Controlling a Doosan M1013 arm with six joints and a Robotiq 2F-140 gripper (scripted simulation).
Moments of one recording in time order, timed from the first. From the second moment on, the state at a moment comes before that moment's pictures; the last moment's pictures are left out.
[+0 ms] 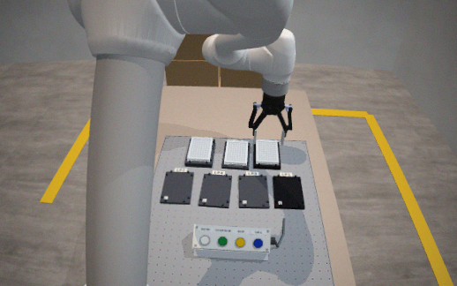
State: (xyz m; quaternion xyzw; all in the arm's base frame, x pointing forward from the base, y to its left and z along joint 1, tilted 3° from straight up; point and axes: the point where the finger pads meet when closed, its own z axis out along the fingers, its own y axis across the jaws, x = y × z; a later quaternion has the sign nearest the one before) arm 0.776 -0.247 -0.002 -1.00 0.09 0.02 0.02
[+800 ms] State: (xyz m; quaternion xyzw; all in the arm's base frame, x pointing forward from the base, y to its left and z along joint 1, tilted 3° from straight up) arm 0.732 -0.216 0.031 -1.00 0.09 0.02 0.02
